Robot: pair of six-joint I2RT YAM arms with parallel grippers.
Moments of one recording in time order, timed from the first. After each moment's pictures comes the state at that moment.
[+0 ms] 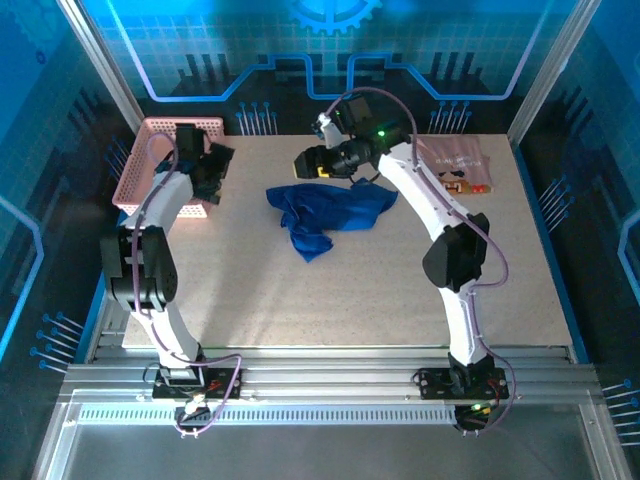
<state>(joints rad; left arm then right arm) 0.04 1.82 1.50 -0.49 0.15 -1.21 0.50 2.15 2.28 -1.01 -0.50 0.30</state>
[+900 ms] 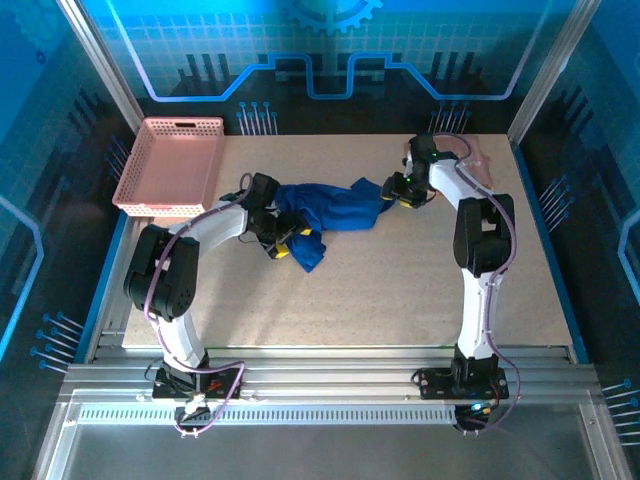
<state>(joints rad) -0.31 1.81 1.20 -0.56 0.44 -0.98 0.12 2.21 1.78 -0.77 -0.26 0.41</state>
